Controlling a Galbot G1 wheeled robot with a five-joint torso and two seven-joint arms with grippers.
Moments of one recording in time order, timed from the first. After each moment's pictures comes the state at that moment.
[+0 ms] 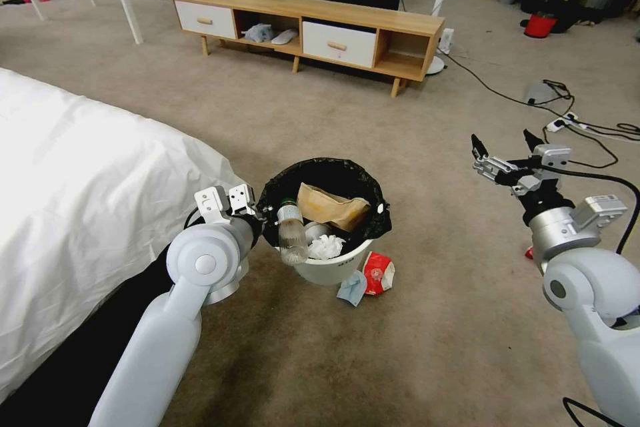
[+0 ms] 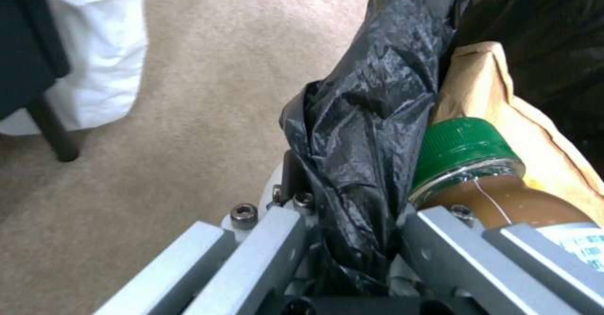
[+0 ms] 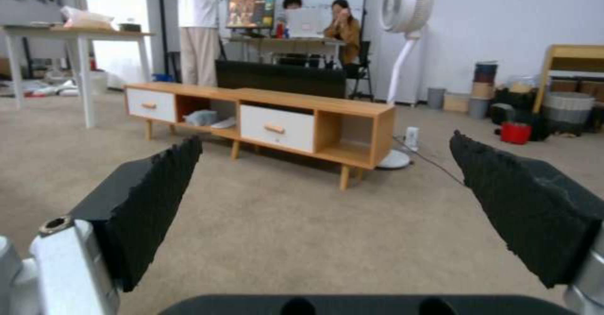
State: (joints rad) left arm 0.84 -1.23 -0.21 -2.07 -1.33 0.74 -0.96; right arm -1.14 0.94 0.65 2.05 0.62 -0.16 0.09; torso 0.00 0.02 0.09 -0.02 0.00
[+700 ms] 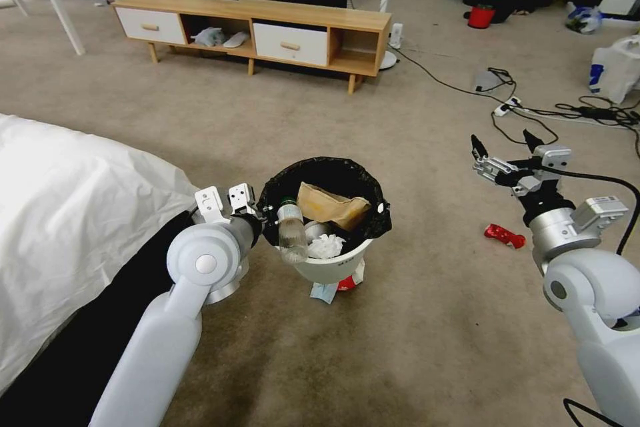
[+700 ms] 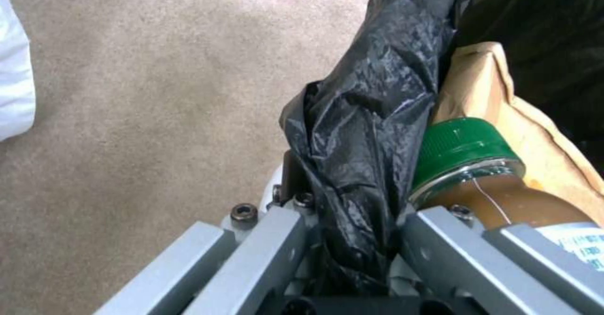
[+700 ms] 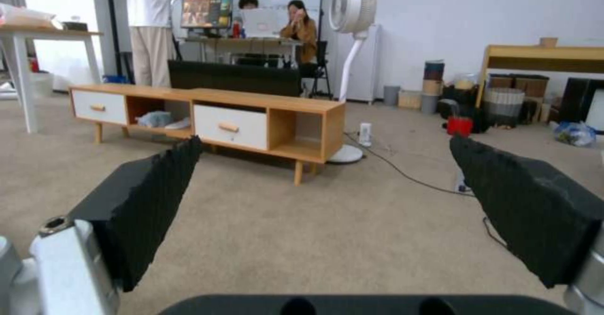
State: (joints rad) left arm 0.84 -1.23 -0.21 -2.07 -1.32 0.74 -0.95; right arm -1.14 0.94 0.65 2.05 0.62 -0.15 0.08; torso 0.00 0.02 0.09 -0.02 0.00
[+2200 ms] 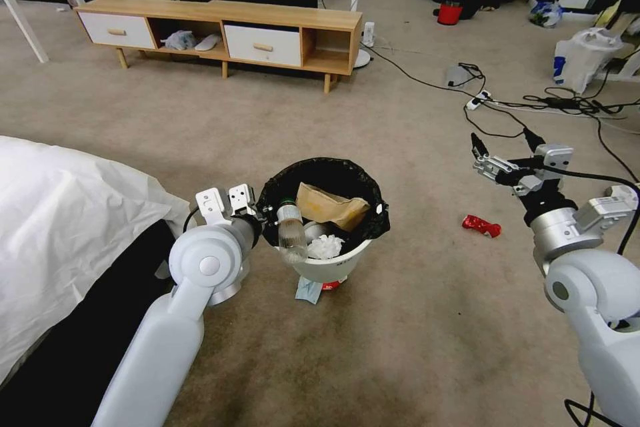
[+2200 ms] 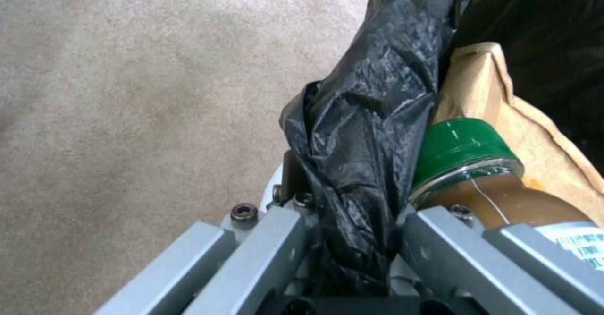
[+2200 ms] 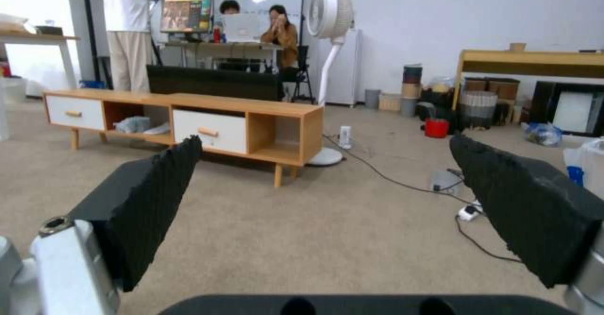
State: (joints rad) left arm 0.84 -1.23 -0.21 -2.06 -1.28 0.72 -0.94; right arm -1.15 0.94 0.66 2.06 0.63 -0.15 0.08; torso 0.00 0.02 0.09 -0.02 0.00
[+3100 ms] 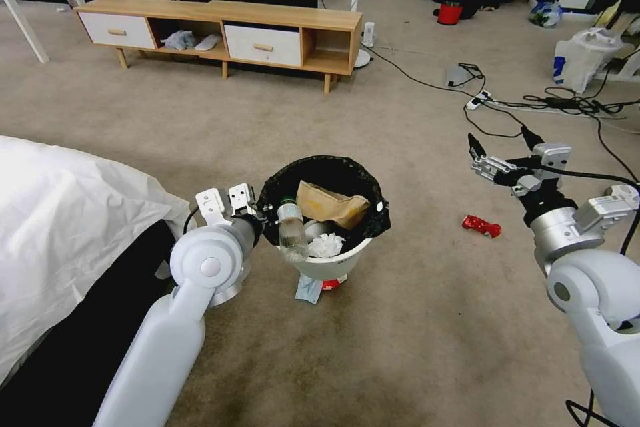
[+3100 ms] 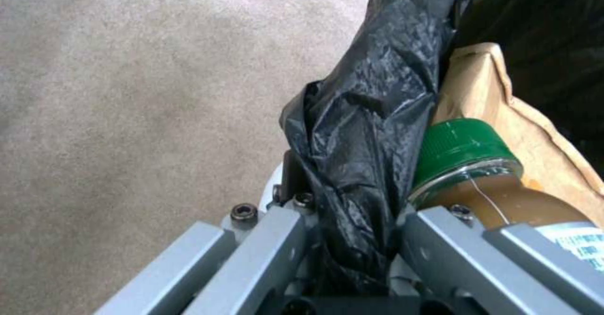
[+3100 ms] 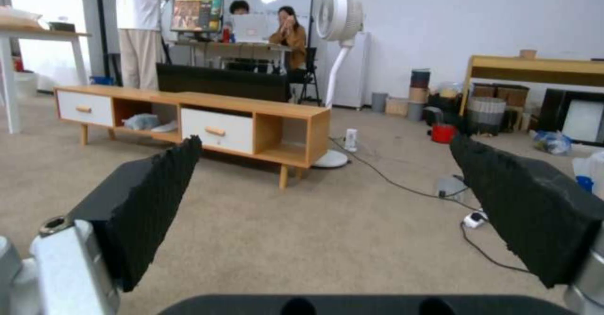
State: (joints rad) left arm 0.85 -1.24 -0.21 -2.06 -1.27 0.72 -0.92; right arm -1.15 0.94 0.66 2.07 0.60 -0.15 0.04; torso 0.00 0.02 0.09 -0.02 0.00
